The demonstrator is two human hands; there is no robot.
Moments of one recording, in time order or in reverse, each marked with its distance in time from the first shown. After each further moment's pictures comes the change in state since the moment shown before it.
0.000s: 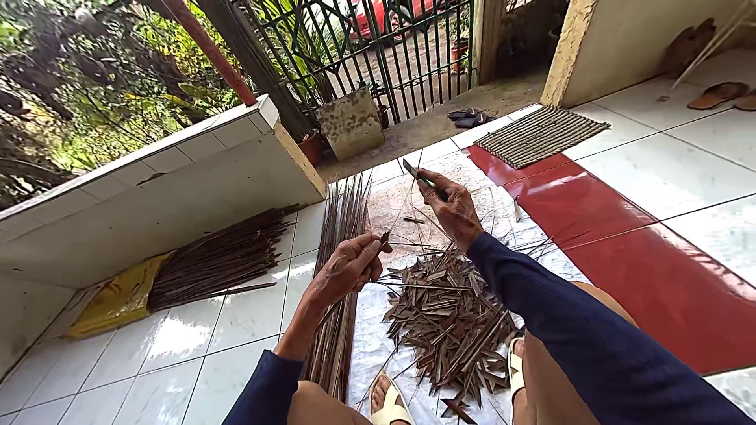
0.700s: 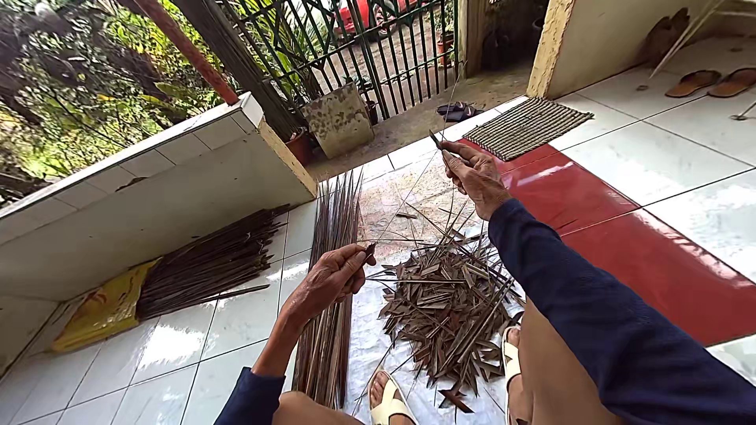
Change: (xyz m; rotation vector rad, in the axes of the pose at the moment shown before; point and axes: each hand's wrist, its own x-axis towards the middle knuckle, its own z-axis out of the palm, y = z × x) left_hand -0.021 -0.007 -0.007 0.067 -0.050 -0.020; right_hand 0.030 0.007 -0.062 0.176 0.072 0.193
